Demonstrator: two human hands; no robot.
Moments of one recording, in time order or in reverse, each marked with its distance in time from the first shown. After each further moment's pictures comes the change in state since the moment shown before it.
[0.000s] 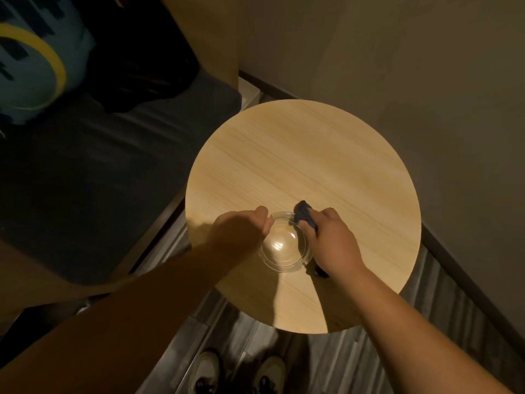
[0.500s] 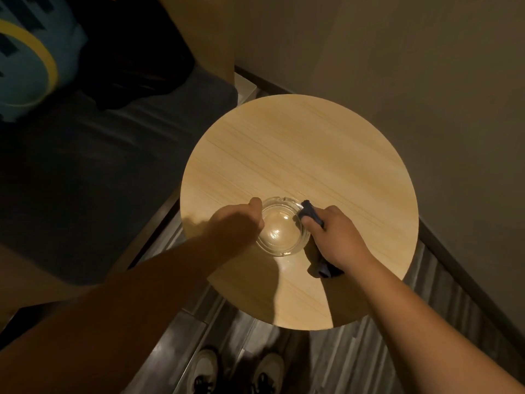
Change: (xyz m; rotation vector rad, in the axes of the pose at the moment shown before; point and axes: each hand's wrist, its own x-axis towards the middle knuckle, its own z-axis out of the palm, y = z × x) left_hand 0.003 -0.001 0.000 0.100 -0.090 -0.010; right_hand 0.005 0.010 -0.013 0.181 -0.151 0.019
